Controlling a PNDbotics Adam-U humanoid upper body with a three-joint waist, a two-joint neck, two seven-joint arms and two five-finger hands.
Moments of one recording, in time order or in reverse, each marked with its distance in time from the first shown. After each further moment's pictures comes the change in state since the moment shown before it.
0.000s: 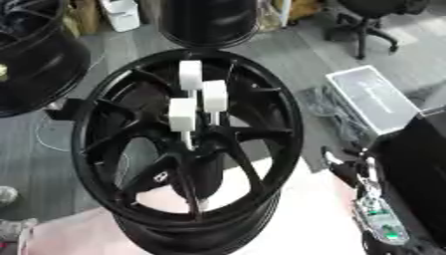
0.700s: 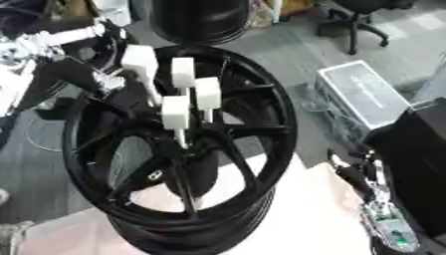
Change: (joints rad) left arm -0.276 -0.318 -0.185 -0.009 -0.104 -0.142 -0.091; right arm -0.005 0.003 0.030 -0.005 0.006 0.008 0.029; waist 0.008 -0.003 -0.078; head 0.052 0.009
